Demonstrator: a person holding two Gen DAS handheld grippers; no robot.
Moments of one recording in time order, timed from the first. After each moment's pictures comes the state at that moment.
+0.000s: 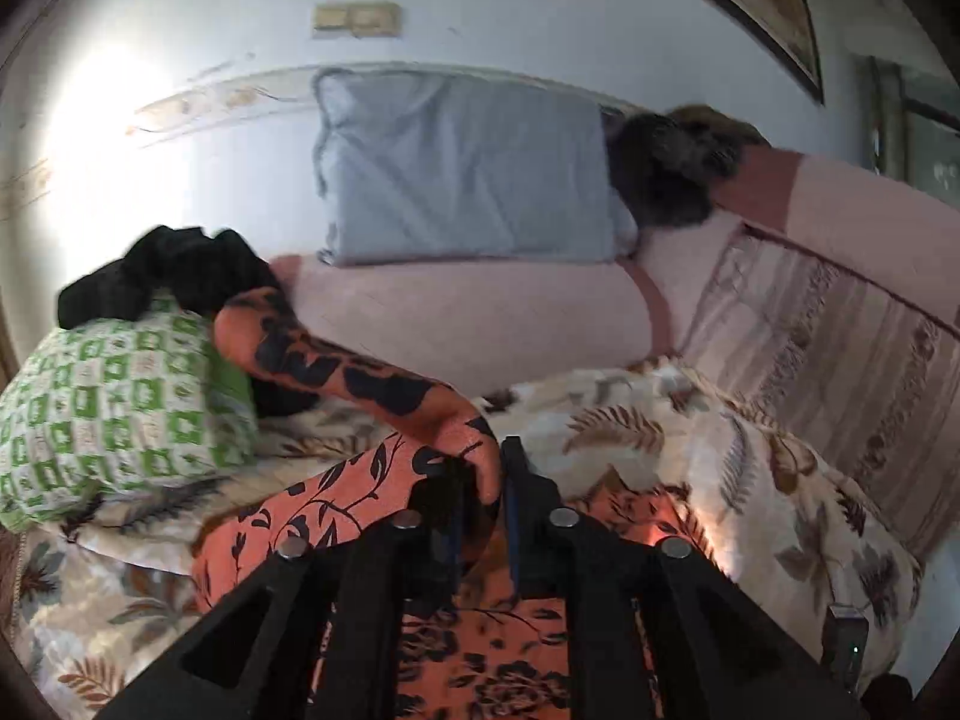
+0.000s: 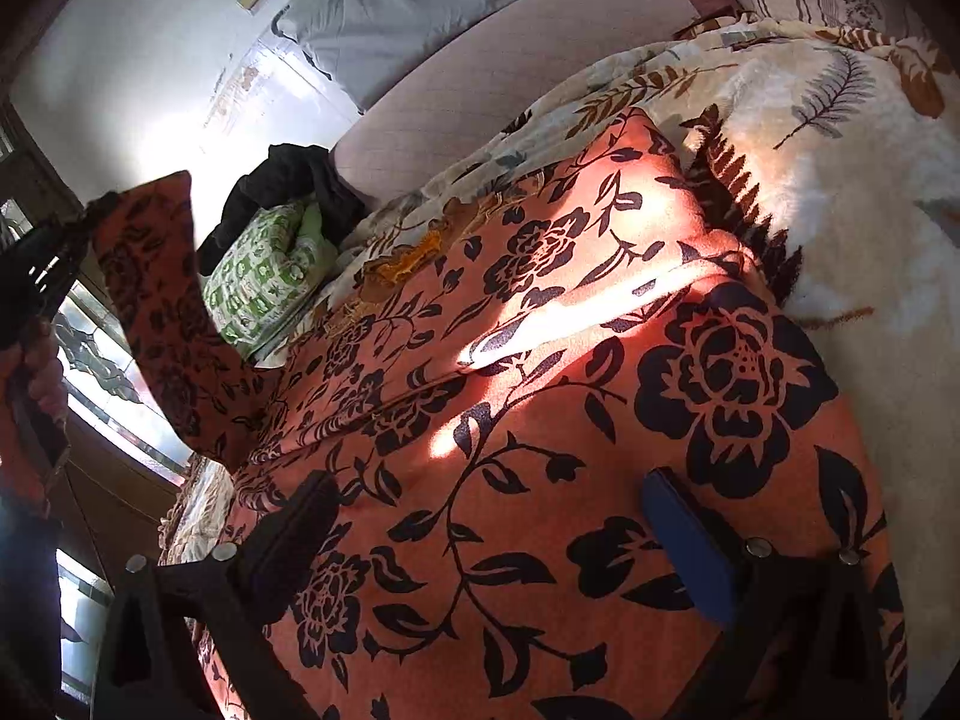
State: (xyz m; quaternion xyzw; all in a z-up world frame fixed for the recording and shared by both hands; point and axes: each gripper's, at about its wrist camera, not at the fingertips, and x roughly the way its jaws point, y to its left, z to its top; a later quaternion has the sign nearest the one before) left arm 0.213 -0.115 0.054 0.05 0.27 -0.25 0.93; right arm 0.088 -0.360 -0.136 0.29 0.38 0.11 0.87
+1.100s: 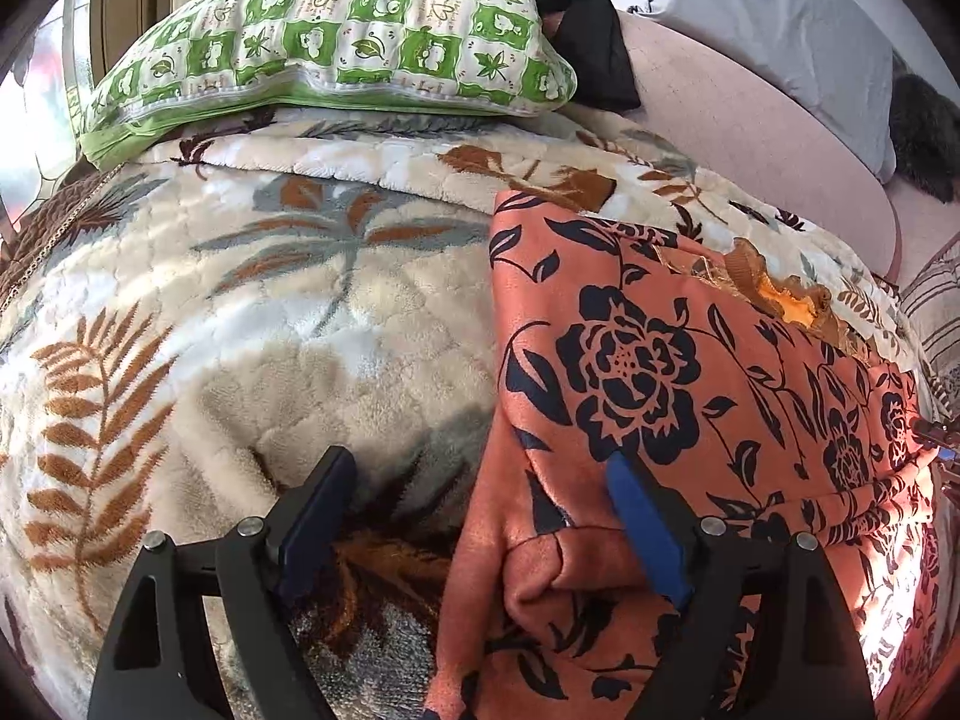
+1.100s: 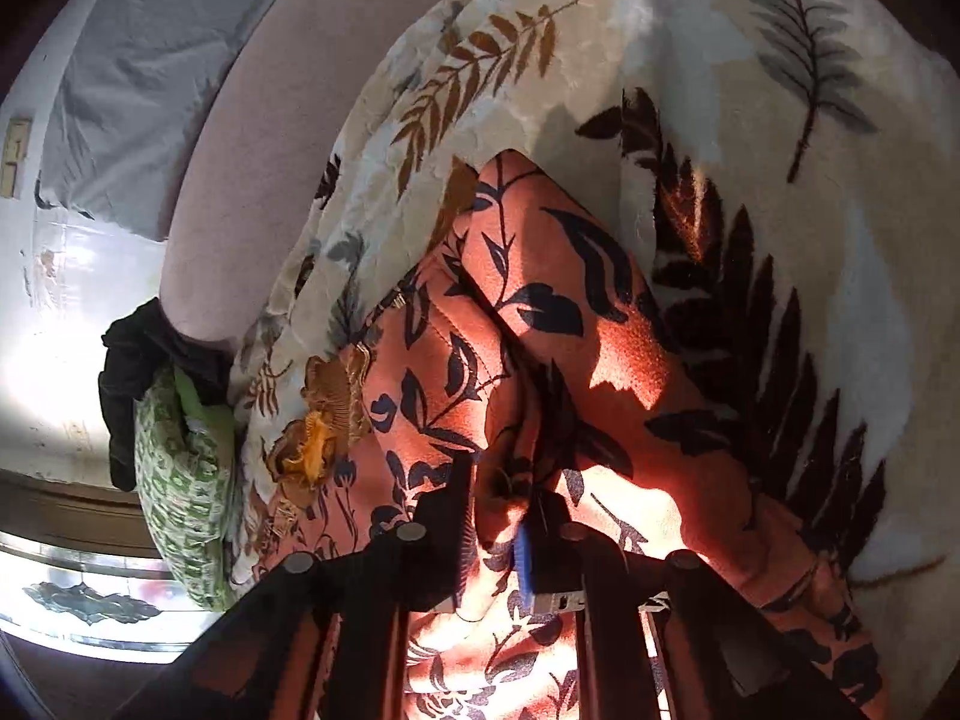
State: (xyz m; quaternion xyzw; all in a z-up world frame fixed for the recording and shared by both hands) left arm 0.220 0.092 -0.142 -0.08 0.44 -0.01 0.89; right arm 0.241 -0.417 -0.122 0.44 0.46 -0.05 0.77
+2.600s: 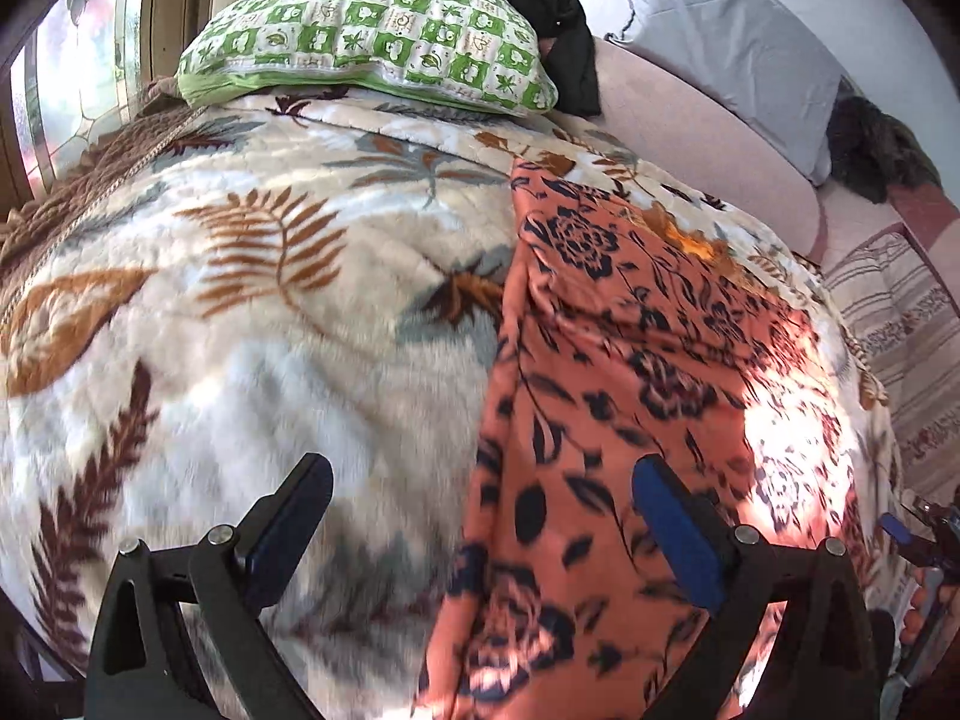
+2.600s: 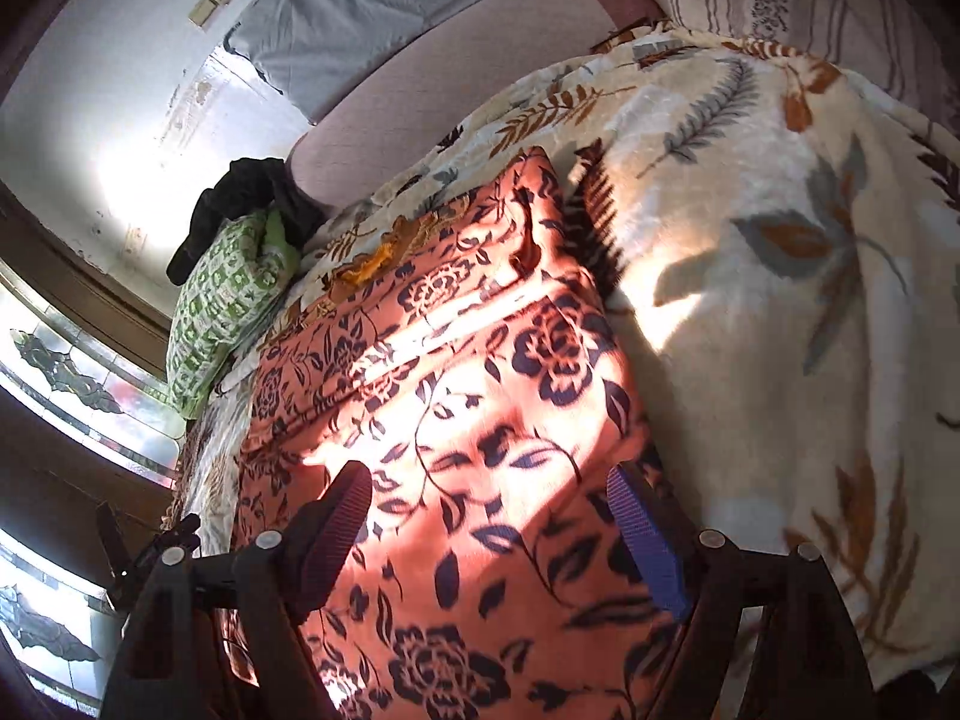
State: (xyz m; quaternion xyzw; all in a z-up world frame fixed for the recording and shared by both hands) left arm 0.037 0.147 -0.093 -0.13 0.45 -0.06 0.88; right arm 0.007 -0.422 -0.076 0.29 0.44 0.05 0.85
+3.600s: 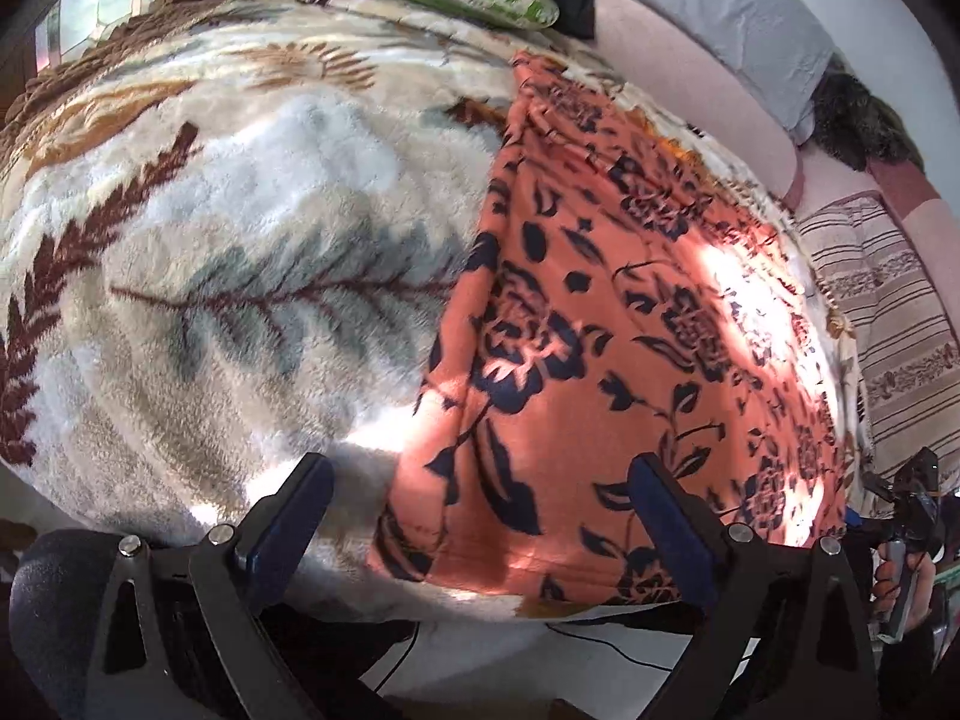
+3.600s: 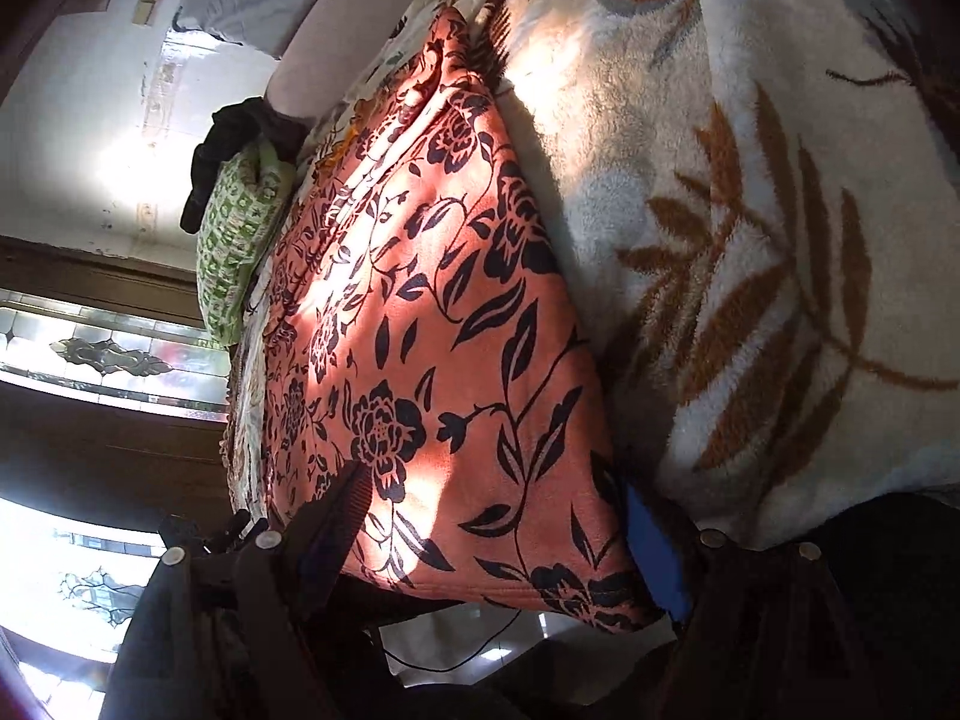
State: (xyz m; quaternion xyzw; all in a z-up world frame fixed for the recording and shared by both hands) left arm -0.047 0.149 -0.140 -0.17 0.52 -0.08 0.83; right arm -0.074 -0.458 -0.138 0.38 0.53 0.12 0.75
